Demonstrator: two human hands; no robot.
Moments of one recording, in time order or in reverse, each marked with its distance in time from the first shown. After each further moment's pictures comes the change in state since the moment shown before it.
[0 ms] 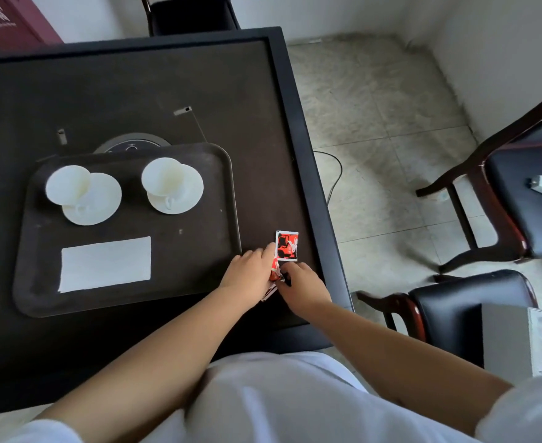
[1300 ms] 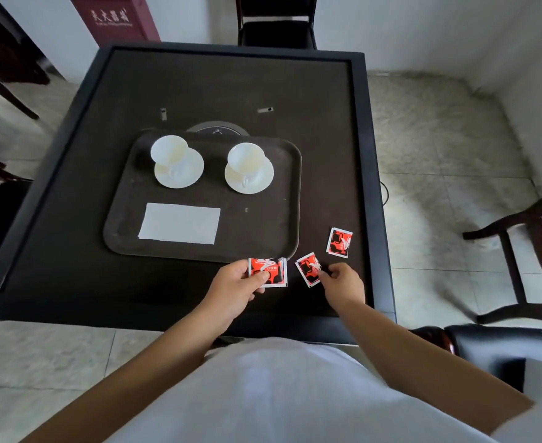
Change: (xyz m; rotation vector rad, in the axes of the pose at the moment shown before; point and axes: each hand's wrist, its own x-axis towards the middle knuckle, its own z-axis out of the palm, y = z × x) left_hand -0.155 -0.062 -0.017 -1.314 0.219 -0.510; right_hand -0.013 -0.018 0.025 0.167 0.143 0.238
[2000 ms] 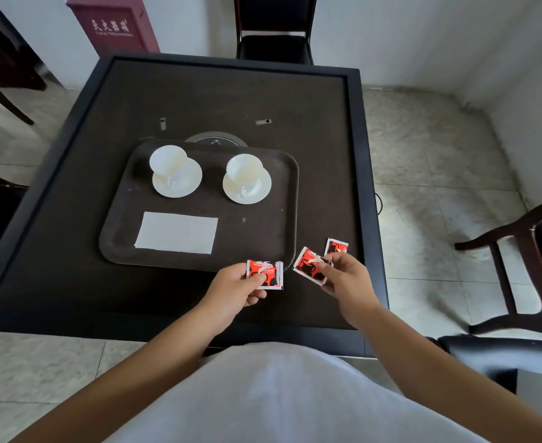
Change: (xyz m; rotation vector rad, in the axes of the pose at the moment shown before) left_hand 0.015 0.010 0.000 -0.109 -0.038 -0.064; right_hand -0.026 -0.045 -0.046 0.759 -0.223 -0.033
